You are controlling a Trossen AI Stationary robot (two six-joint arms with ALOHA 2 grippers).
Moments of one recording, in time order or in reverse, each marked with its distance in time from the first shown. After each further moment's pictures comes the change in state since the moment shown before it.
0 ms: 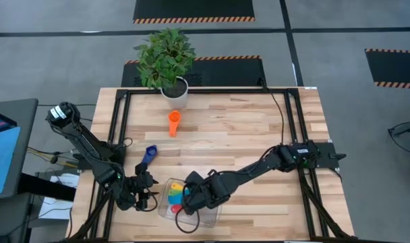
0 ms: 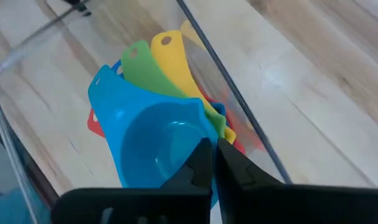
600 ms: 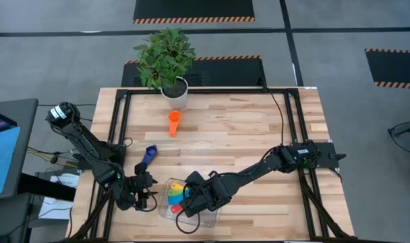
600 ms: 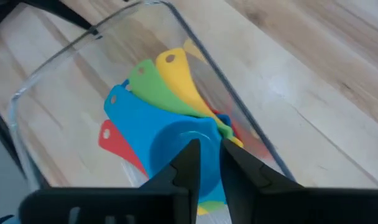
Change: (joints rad) left arm -0.002 0.000 0.000 -0.022 0.003 0.000; right arm 0.012 0.000 0.000 0.029 0.059 0.053
